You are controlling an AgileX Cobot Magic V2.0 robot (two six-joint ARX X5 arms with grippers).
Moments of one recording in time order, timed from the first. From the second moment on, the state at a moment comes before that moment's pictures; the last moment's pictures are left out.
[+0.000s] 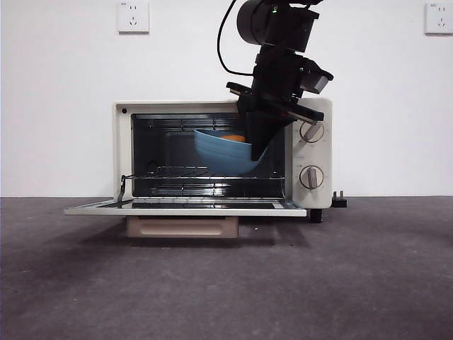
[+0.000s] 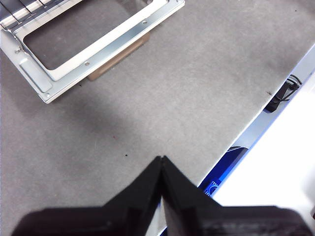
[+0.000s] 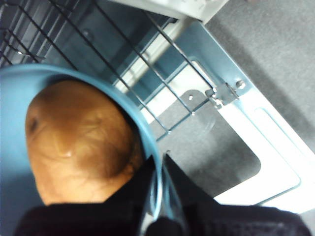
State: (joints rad) left arm -0.61 0.74 1.07 -1.16 0.10 0.10; right arm 0.52 2.11 1.97 -0.97 -0.01 1.35
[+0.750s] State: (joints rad) left arm -0.61 0.74 1.07 -1.16 0.10 0.10; right arm 0.52 2.11 1.98 -0.89 -0.02 1.34
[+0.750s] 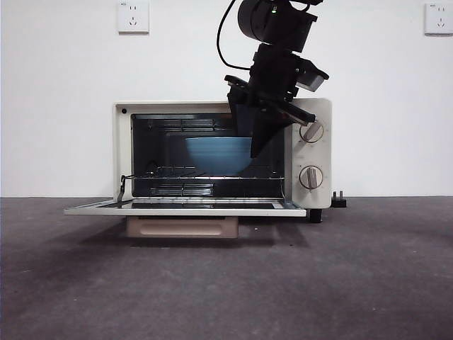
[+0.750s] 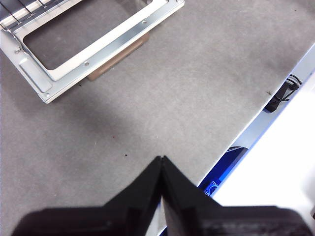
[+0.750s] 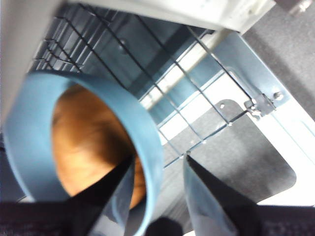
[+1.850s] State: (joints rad) left arm -0.61 0.74 1.07 -1.15 0.10 0.10; right arm 0.62 2.10 2.59 -1.36 0.29 0.50
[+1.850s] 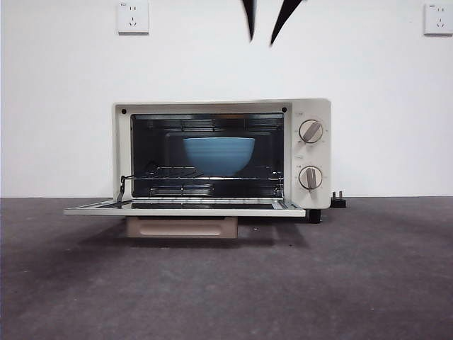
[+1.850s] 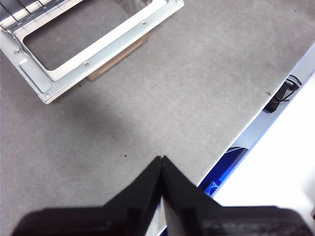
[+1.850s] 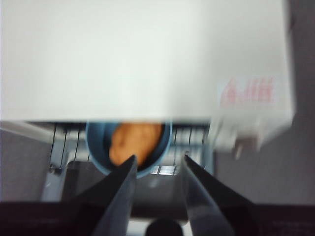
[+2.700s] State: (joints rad) left arm -0.10 1.11 1.07 -0.94 0.56 0.15; right arm 0.62 1.48 2.14 -1.36 0.32 -0.06
